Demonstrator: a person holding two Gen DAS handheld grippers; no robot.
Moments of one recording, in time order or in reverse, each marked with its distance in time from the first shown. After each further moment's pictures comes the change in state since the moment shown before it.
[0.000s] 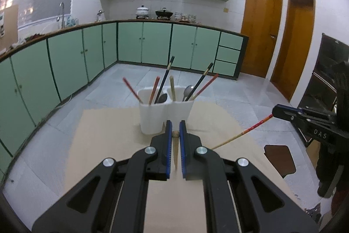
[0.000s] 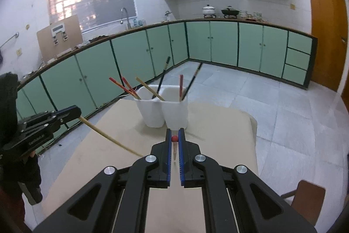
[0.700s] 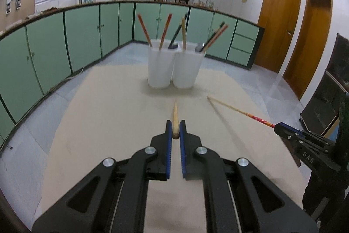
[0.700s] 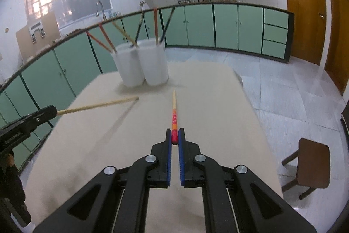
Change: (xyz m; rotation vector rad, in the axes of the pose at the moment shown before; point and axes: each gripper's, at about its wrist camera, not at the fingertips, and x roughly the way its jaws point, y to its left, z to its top) left arm -0.010 -0.015 -0.102 -0.114 0.078 0.090; right arm 0.012 -0.002 -0.117 0.133 0.037 -0.124
